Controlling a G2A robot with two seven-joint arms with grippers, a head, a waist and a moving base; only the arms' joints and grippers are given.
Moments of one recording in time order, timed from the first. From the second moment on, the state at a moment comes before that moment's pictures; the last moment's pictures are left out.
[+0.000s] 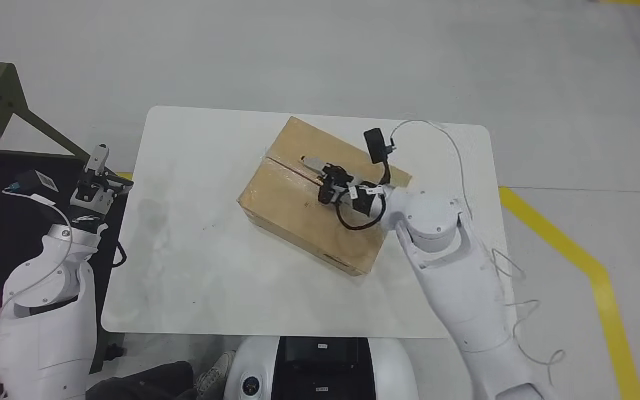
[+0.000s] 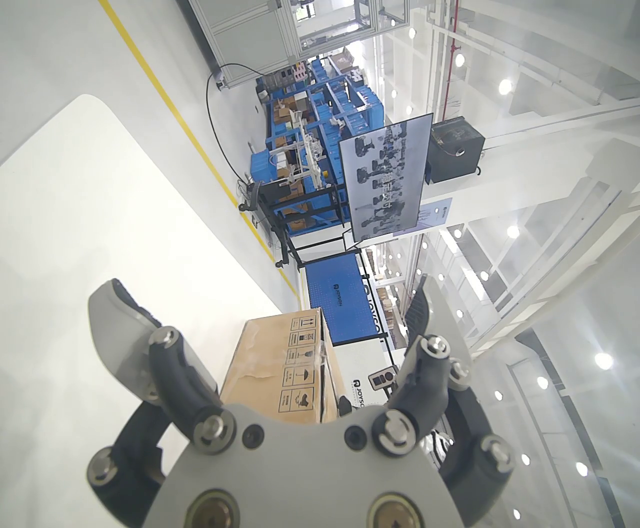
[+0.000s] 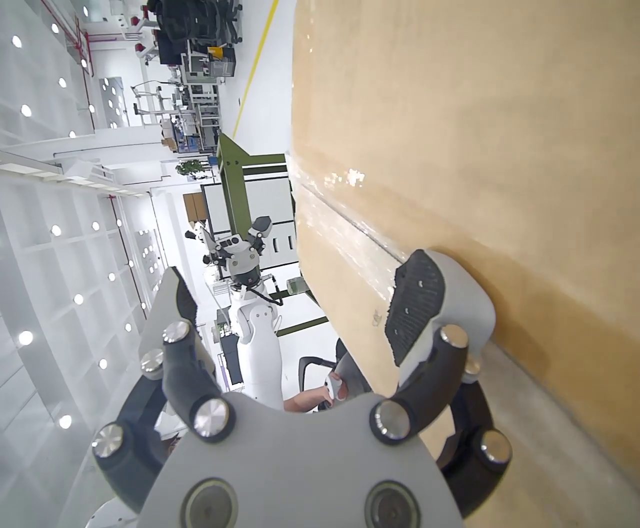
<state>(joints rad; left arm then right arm) 1.59 -1.11 -2.03 -1.58 -0.26 -0.29 -0.54 -1.11 -1.47 1.13 -1.67 -0.09 0.46 0.72</state>
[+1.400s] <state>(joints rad) 1.59 -1.11 -2.03 -1.58 -0.26 -0.29 -0.54 -1.35 -1.36 1.32 -2.02 -0.24 0.72 0.89</state>
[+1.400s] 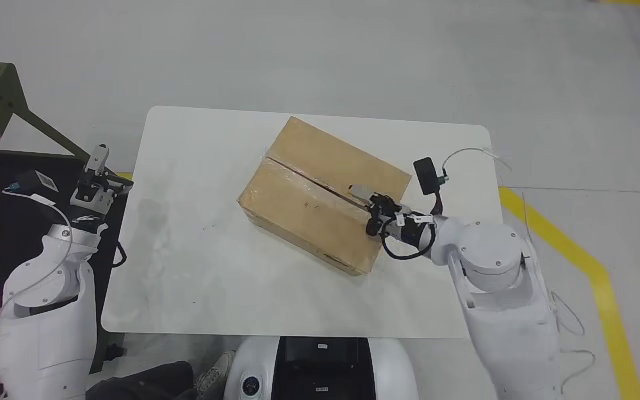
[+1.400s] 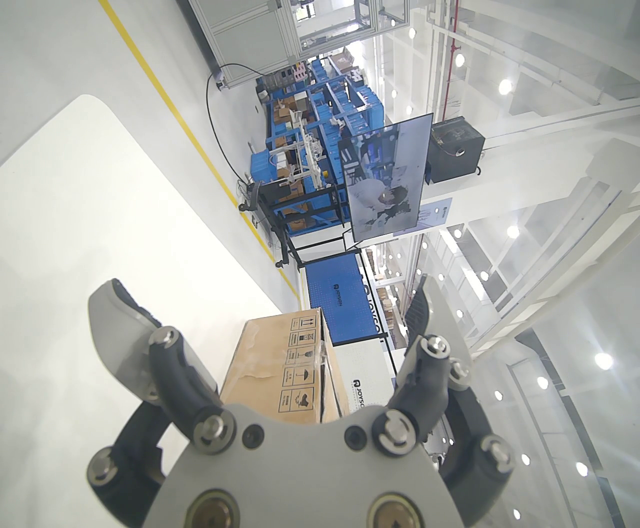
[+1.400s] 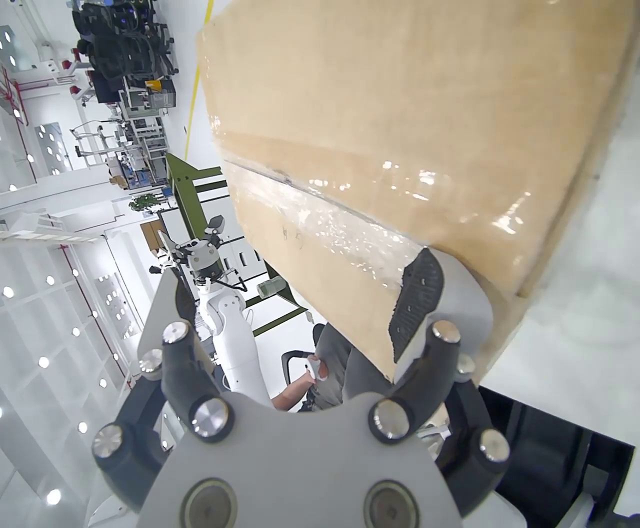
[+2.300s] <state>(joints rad) 1.59 -1.11 -2.03 -1.58 -0.26 -0.29 -0.54 -1.48 -1.32 1.44 -2.14 -0.05 0.56 0.86</state>
